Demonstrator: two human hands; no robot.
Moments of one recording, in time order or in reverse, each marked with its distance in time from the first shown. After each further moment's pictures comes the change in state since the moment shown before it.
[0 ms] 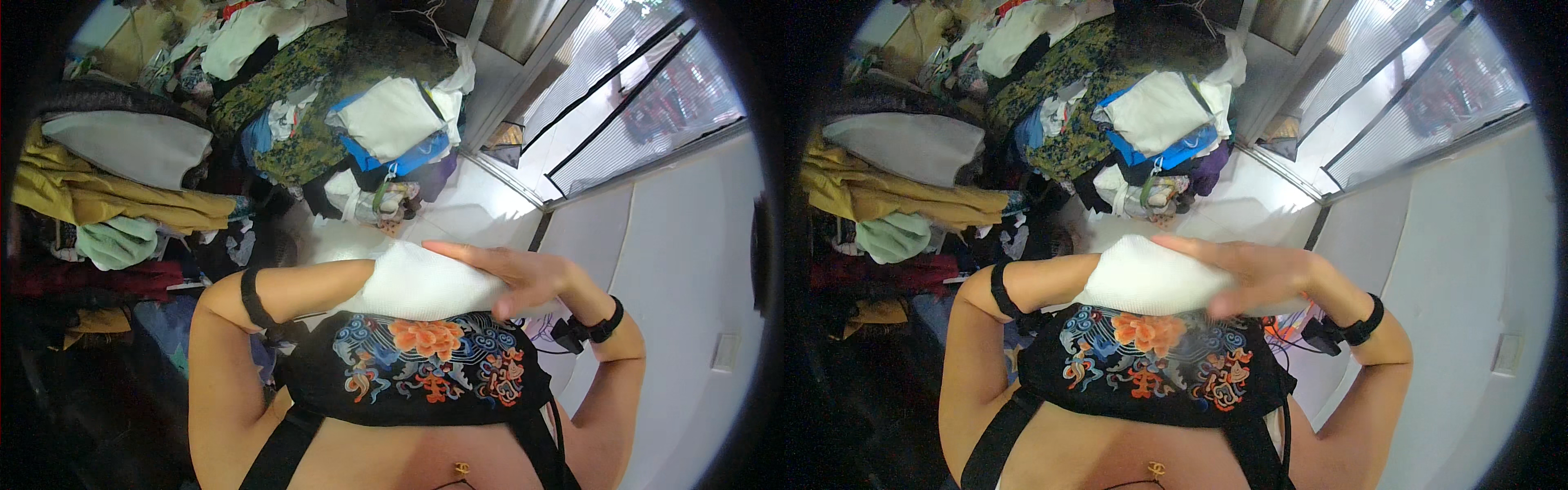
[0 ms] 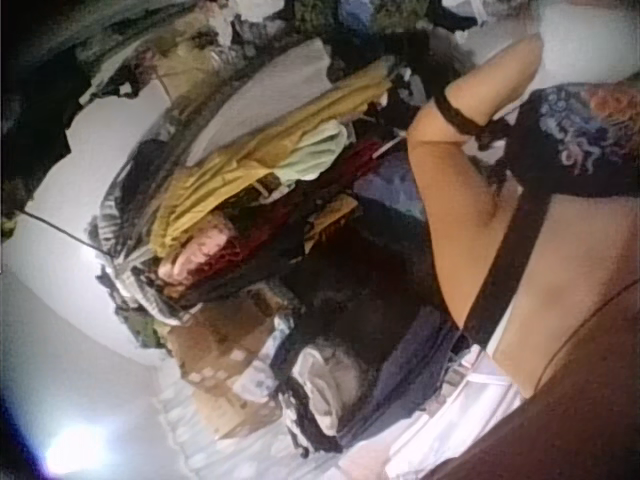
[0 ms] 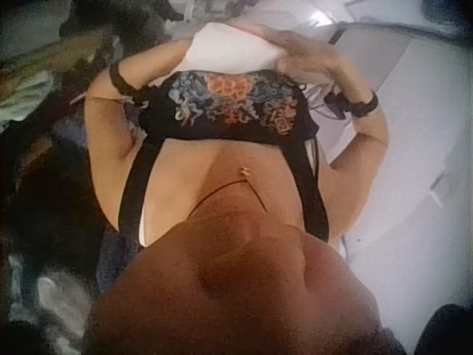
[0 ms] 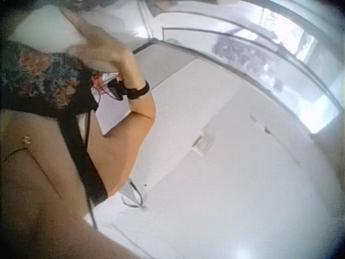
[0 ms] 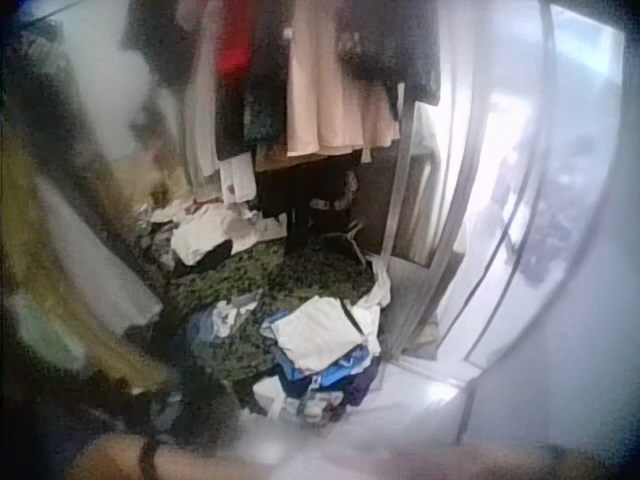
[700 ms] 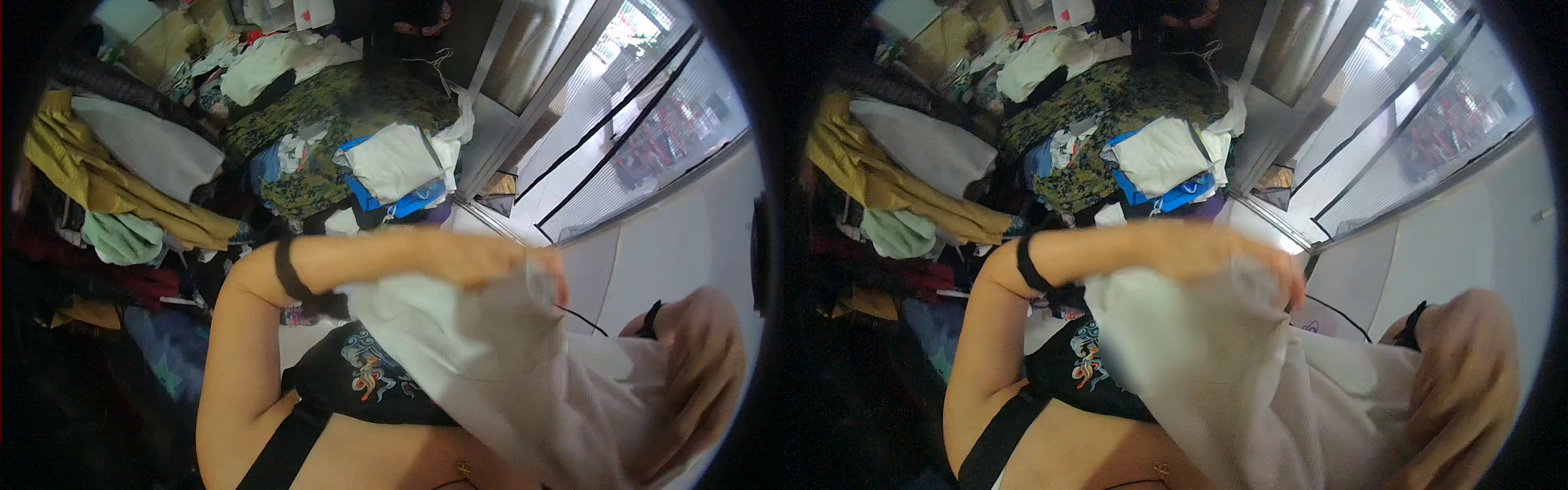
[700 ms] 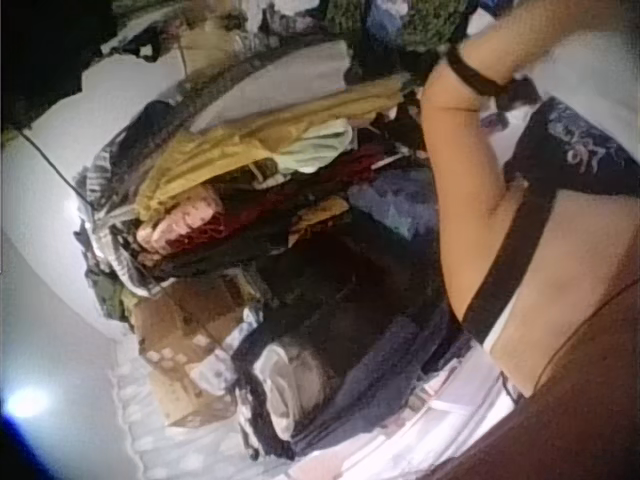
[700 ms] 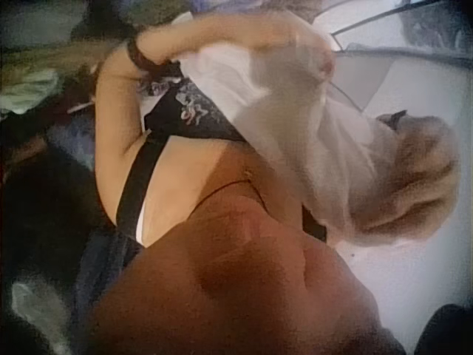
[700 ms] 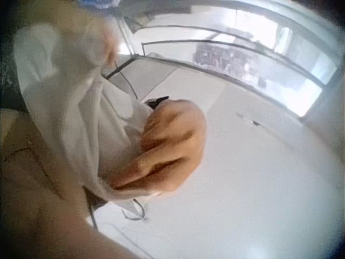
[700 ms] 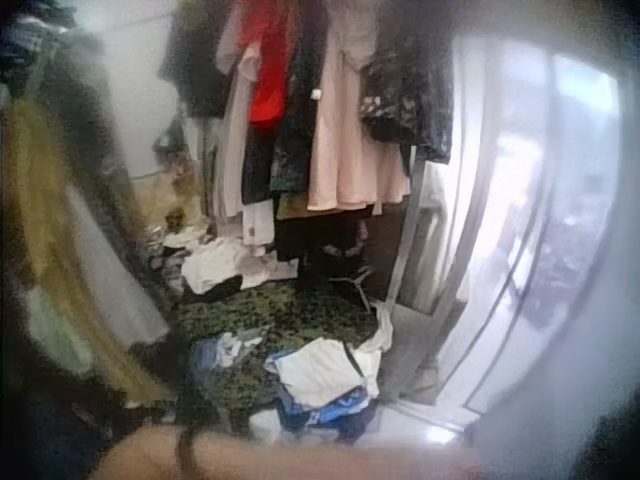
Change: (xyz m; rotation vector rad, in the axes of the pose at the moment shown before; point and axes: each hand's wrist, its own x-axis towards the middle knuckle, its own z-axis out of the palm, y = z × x) left_hand 0.021 0.111 0.102 1.004 -0.430 0.779; right_hand -0.058 -0.140 0.041 -0.396 0.321 -0.260
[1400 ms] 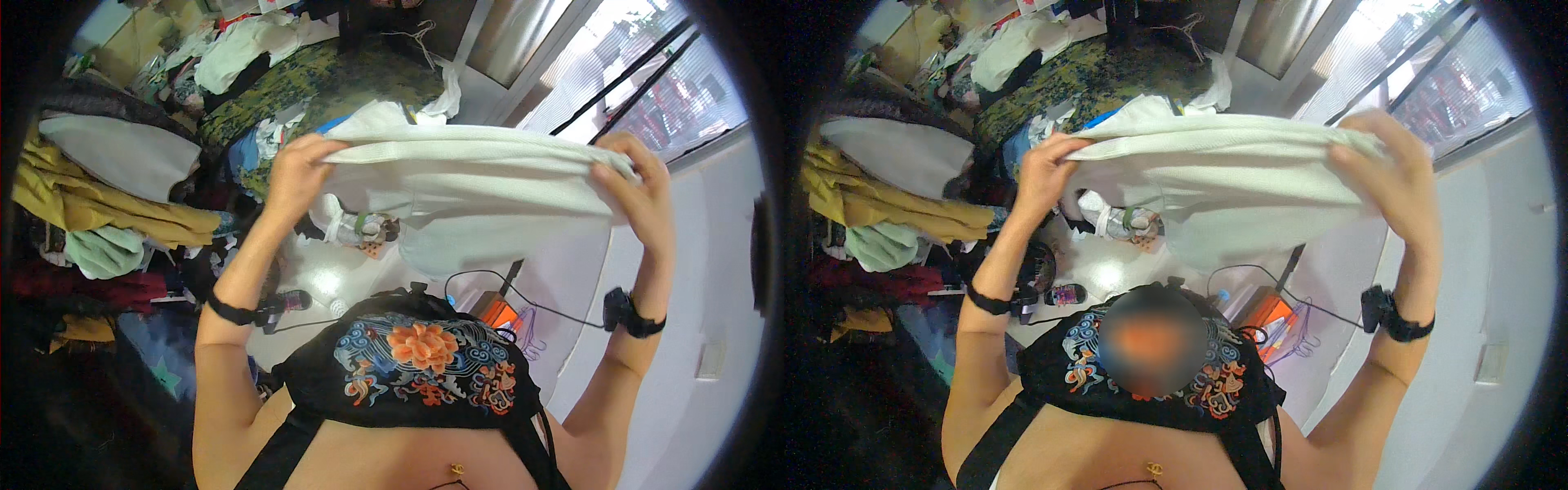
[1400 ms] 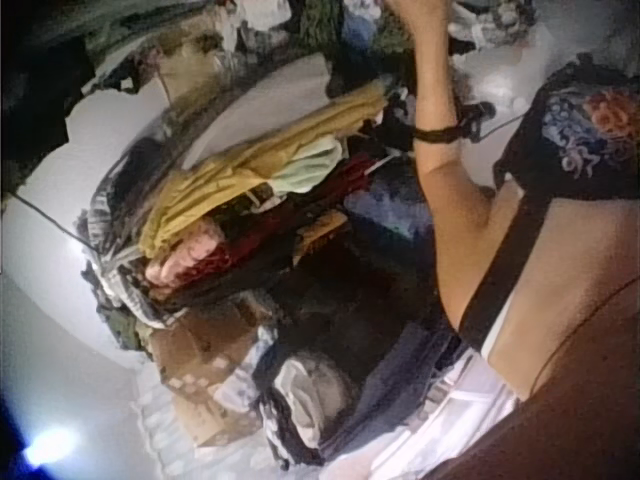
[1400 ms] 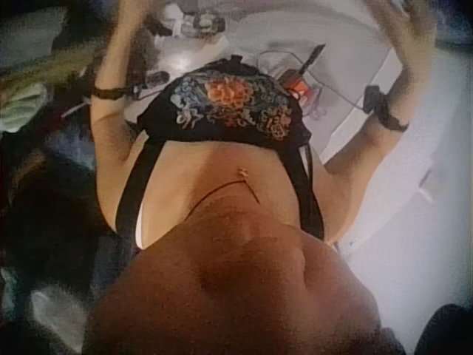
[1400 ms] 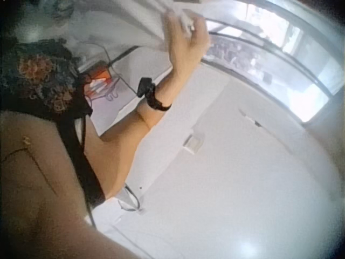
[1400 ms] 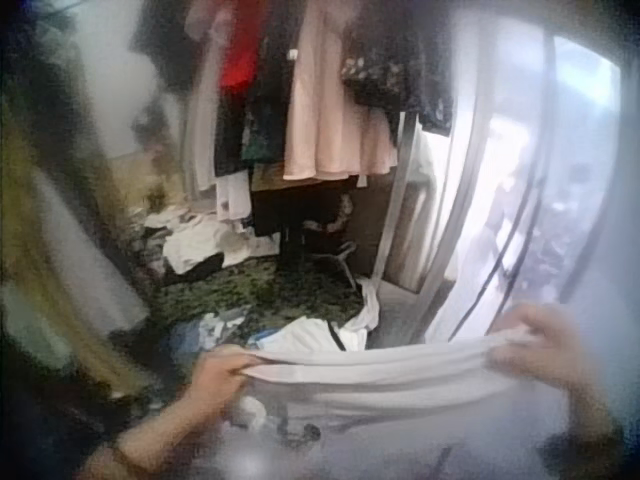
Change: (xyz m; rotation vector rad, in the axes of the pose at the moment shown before) left_hand -0.172 -0.005 -0.093 1.150 0.976 -0.623; right_hand 0.009 0.069 -0.105 -0.718 0.635 0.448
